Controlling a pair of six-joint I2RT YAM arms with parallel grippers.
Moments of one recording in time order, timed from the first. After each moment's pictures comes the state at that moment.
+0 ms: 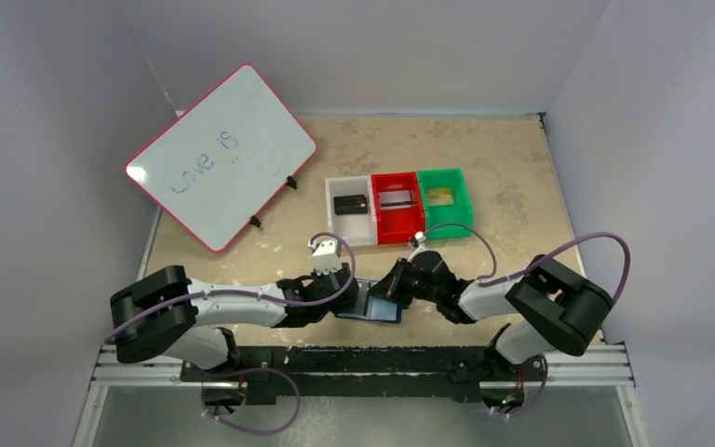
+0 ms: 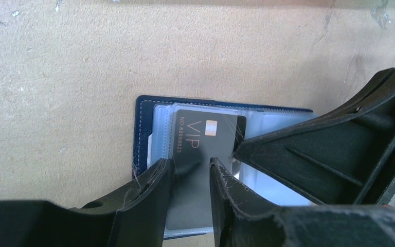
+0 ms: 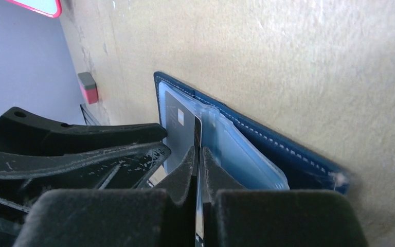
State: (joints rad) left arm -1.17 1.39 0.56 -0.04 -0.49 -1.11; right arm 0.82 1.49 0.29 0.61 -0.15 1.19
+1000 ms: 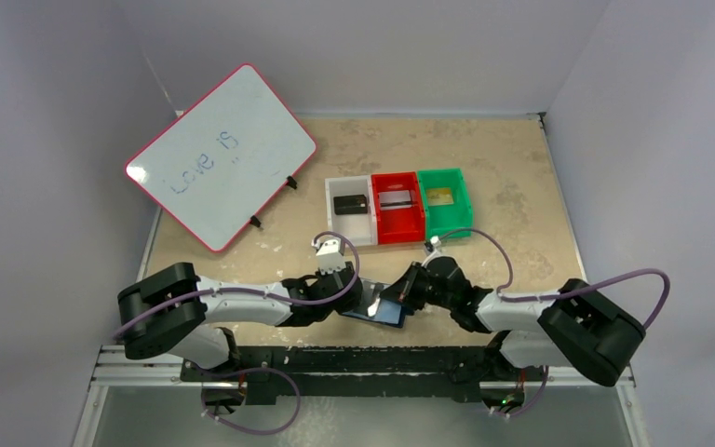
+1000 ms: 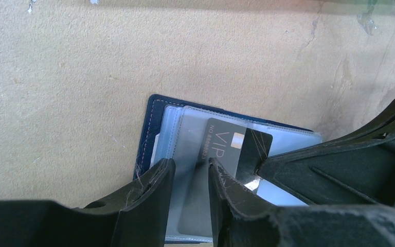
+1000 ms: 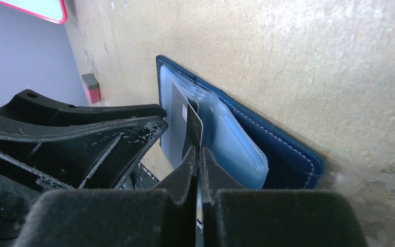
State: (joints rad) left arm -1.17 1.44 0.57 0.01 -0.49 -1.12; right arm 0.78 1.28 0.19 0.50 -0.14 1.20
